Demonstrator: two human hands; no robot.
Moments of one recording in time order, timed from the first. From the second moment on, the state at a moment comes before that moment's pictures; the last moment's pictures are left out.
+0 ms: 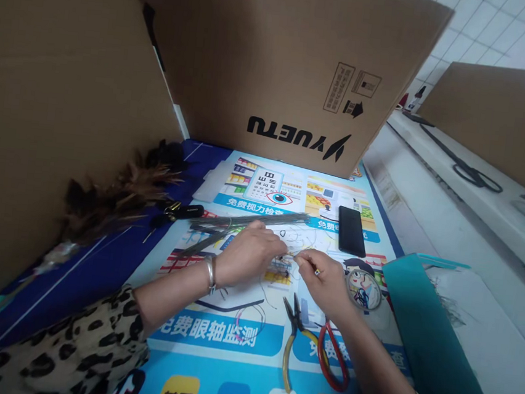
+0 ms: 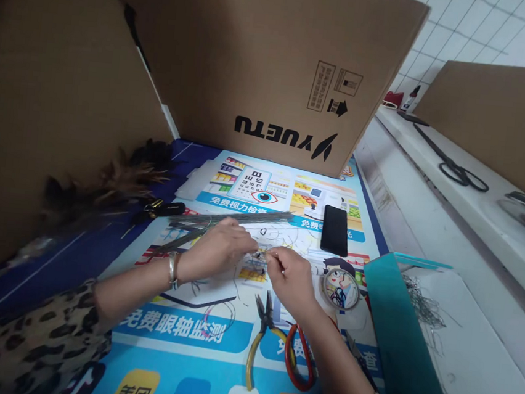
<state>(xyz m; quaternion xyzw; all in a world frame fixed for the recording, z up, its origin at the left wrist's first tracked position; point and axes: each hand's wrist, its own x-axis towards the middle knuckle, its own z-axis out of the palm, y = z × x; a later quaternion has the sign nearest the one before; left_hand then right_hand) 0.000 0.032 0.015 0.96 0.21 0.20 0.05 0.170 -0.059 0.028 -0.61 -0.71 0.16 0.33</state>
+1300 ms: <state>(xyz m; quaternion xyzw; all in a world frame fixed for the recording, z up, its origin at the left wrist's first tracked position) -0.007 0.048 0.004 0.79 0.23 0.21 0.52 0.202 -0.048 0.010 -0.59 -0.49 0.46 0.45</state>
